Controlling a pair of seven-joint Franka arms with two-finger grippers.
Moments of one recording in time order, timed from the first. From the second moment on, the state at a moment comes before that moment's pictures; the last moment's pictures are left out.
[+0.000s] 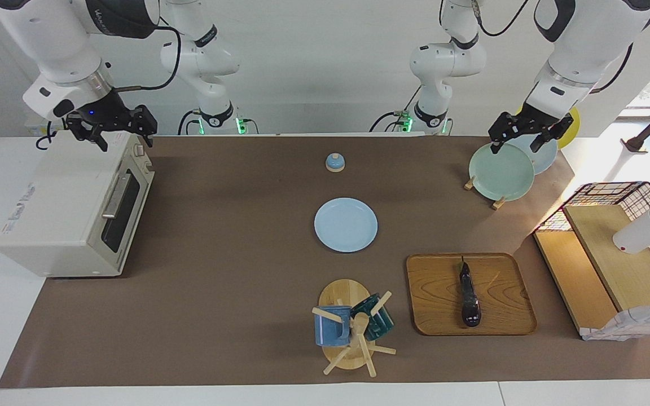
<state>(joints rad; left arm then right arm) -0.02 -0.06 -0.08 -1.65 -0.03 1.56 -0.07 0.00 -0.04 -0.05 -1.63 -0.05 1.48 -0.19</state>
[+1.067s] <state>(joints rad) -0.02 0.04 -0.09 -1.62 -0.03 1.69 -0.07 0.00 -0.04 -0.05 -1.63 -0.05 1.48 -0.19</state>
